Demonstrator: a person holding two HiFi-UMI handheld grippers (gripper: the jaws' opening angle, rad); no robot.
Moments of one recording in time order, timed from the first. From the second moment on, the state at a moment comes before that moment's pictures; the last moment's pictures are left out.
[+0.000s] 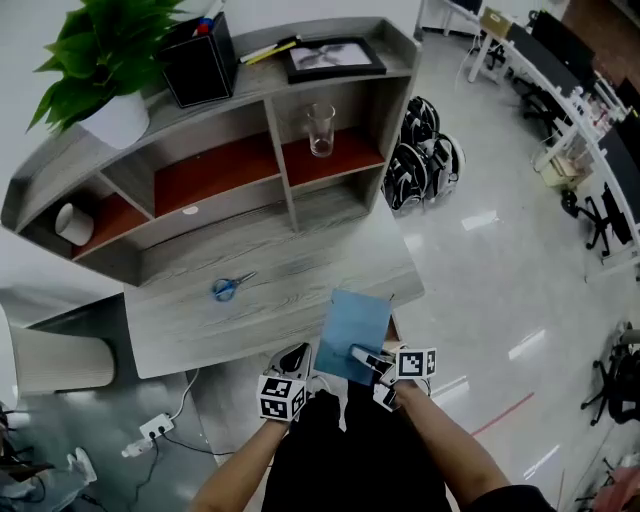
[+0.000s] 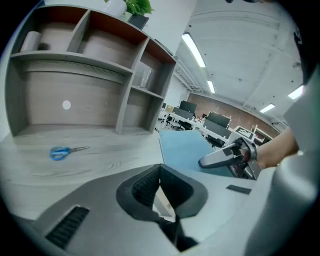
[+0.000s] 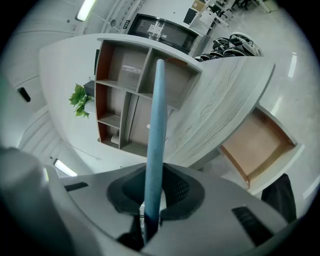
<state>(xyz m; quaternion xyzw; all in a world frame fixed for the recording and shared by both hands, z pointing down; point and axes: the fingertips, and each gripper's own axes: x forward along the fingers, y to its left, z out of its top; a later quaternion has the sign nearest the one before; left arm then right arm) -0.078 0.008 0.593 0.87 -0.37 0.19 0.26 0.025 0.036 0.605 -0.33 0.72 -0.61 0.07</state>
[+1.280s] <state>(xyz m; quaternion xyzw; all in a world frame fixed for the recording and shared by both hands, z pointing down) 0.071 0.140 0.661 0.76 -0.53 0.16 0.32 0.142 0.129 0.722 -0.14 0.71 -0.68 -0.08</state>
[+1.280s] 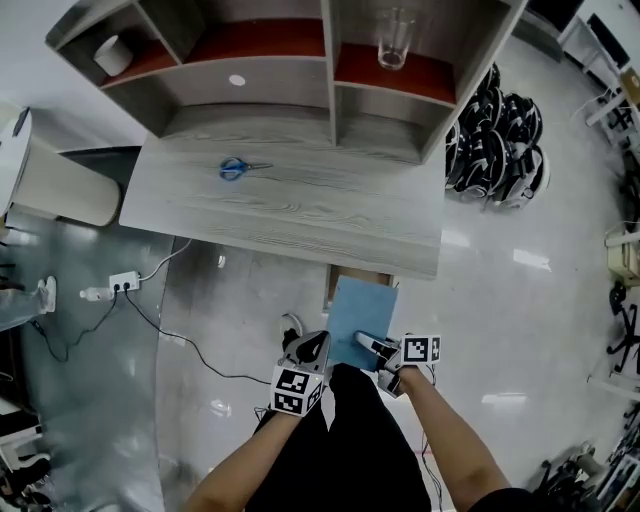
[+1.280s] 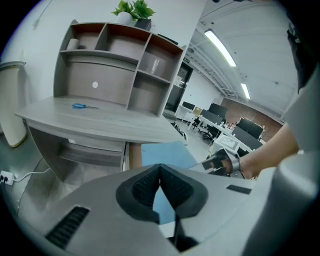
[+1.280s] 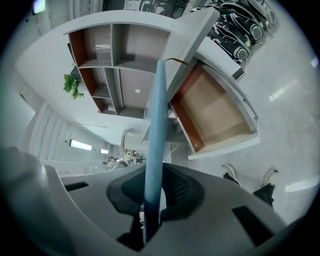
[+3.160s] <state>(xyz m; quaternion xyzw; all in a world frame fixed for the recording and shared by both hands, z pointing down) 0.076 0.135 0.691 0.76 -0.53 0.15 0.34 0.115 0.016 0.837 -0.15 0.73 -0.64 -0.15</state>
